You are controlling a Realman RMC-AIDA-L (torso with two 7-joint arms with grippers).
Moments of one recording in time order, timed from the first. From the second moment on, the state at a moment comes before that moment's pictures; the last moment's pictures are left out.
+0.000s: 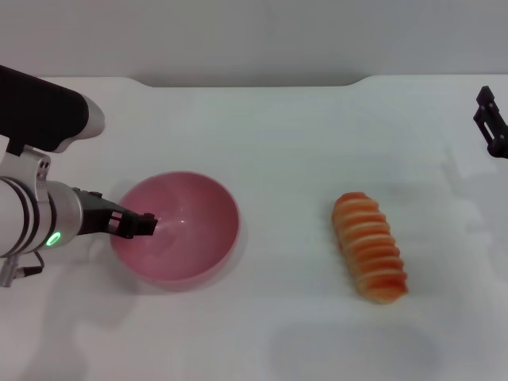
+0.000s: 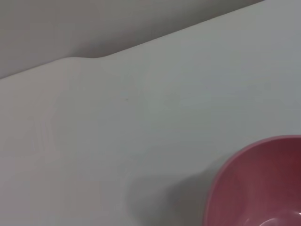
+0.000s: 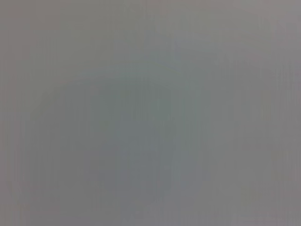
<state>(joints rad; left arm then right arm) -0.15 -2.06 1.83 1.70 -0.23 -1.08 0.03 0.08 2.08 -1.89 -0.77 0.33 -0.82 0.05</state>
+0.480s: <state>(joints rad) -0.08 -2.06 1.83 1.70 -0.26 -0.98 0.00 0.08 2.08 -1.89 -0.77 0.33 -0.82 0.05</state>
